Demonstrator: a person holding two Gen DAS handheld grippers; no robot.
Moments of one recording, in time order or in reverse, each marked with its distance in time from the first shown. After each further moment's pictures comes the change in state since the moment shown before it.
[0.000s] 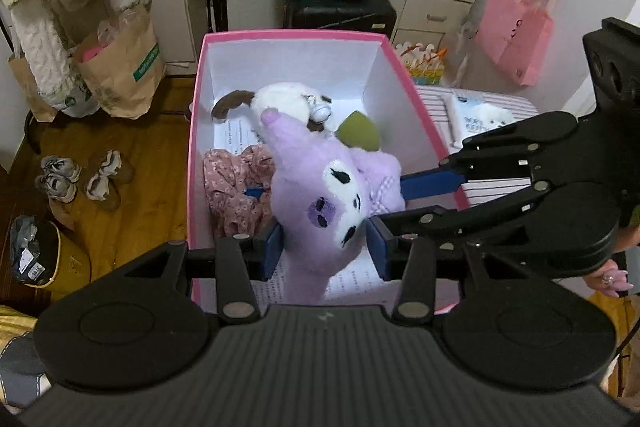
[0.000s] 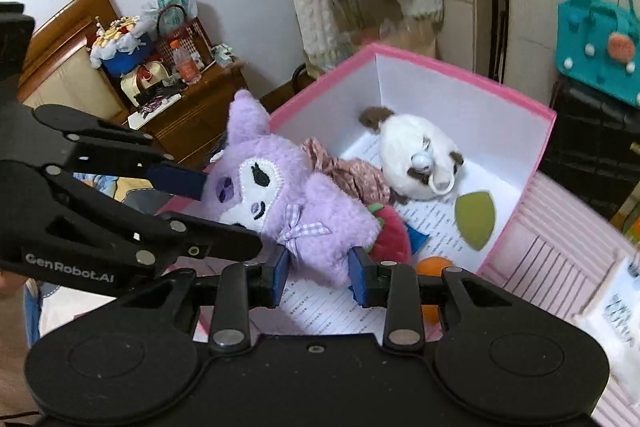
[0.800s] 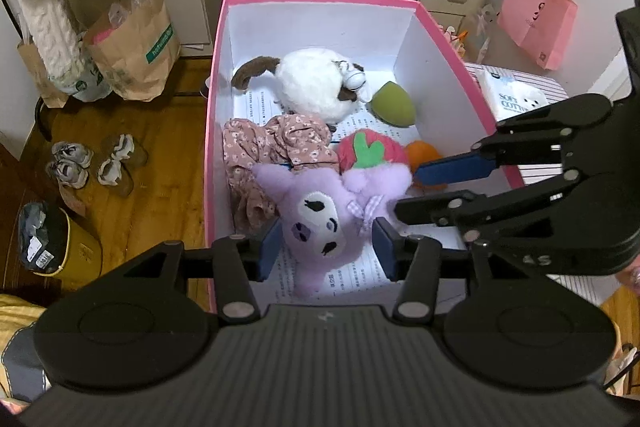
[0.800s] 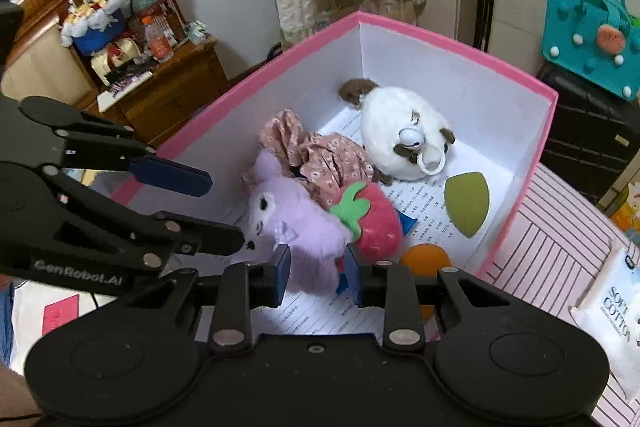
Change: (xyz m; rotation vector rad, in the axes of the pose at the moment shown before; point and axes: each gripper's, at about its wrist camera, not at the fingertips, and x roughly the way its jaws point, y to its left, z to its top) left arm 0.029 0.014 -0.013 0.001 0.038 0.049; right arm 0.021 0.002 -0.001 -0.024 0.044 -0.099
